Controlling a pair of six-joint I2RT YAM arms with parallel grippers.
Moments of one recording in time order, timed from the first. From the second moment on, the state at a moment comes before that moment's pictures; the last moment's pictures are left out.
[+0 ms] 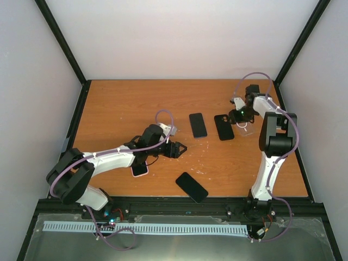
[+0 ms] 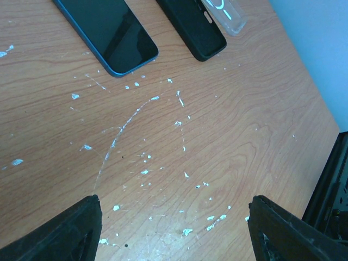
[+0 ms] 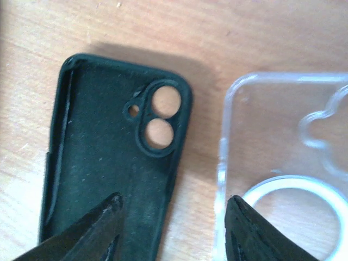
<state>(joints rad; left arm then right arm) -0.75 1.47 0.70 0.13 0.32 -0.52 -0.06 2.09 1.55 -0.81 -0.34 -0.35</state>
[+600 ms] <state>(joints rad) -0.75 1.49 0.75 0.12 0.32 -0.50 0.03 2.08 1.52 -0.68 -0.03 -0.36</state>
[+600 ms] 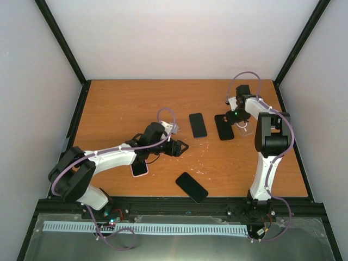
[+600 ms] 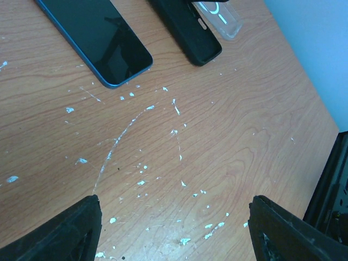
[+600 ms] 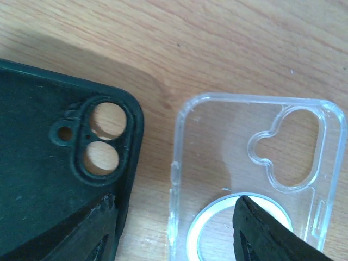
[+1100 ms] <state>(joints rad) -0.75 1.49 0.76 0.10 0.32 -0.48 -0.12 2.09 1.52 -0.66 0.03 -0.39</state>
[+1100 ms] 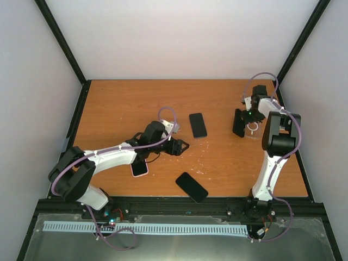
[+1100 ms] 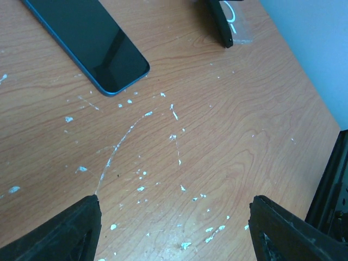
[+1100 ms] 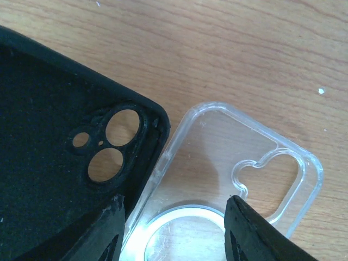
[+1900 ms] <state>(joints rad) -0.74 1.25 0.63 -0.10 0.15 -0.53 0.50 1.29 0.95 -0.95 -0.38 -0.81</state>
